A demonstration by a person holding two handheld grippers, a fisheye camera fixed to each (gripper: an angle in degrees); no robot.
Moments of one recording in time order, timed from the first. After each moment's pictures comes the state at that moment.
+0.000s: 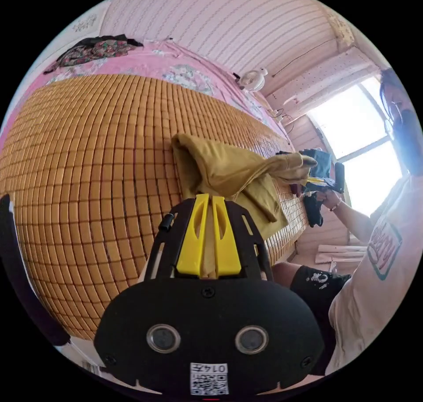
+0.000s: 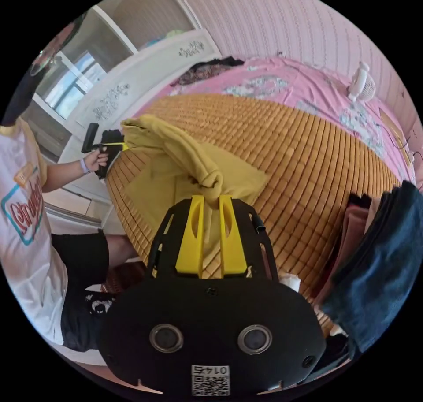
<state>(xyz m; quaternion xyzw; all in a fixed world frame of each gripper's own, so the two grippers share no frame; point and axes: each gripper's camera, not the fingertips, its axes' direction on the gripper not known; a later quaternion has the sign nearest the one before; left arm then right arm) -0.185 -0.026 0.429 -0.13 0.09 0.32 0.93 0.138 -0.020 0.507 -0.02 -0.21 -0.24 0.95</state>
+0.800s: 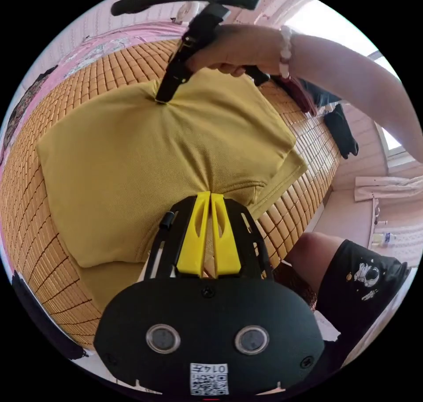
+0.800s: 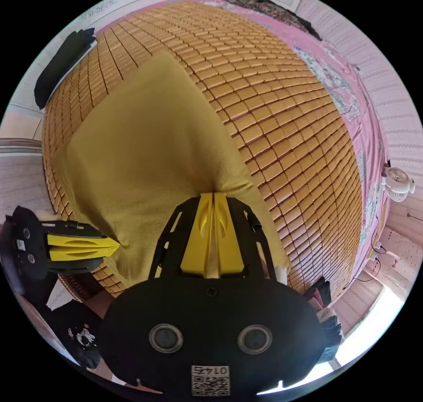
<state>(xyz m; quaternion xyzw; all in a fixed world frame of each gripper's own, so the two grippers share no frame) -0.042 0.173 0.587 -0.21 -0.02 0.50 0.84 -0.113 -0.127 0.609 -0.07 0.00 -0.45 0.89</state>
